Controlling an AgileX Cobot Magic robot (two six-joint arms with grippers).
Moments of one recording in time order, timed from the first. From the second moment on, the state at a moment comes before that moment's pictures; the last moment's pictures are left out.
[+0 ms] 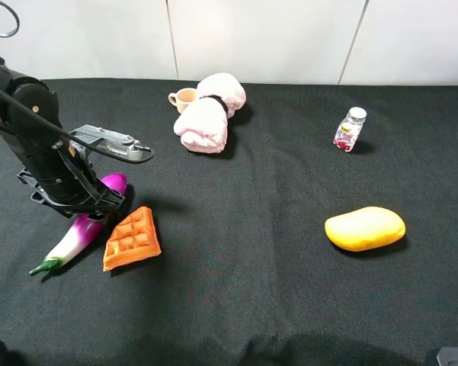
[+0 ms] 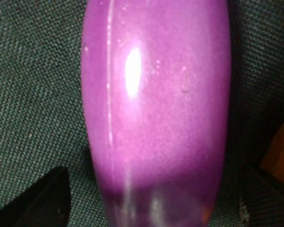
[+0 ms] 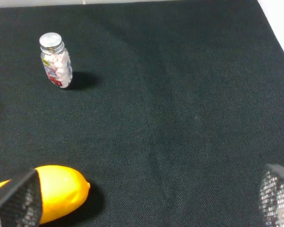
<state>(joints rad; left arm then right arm) -0.40 1.76 -0.71 0.07 0.47 -0.12 -0.07 0.13 -0.50 -0.04 1.02 0.04</state>
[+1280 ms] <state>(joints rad) -0.40 1.44 -0.72 0.10 0.56 -0.14 -0.07 0.13 -0.50 -0.04 1.02 0.04</state>
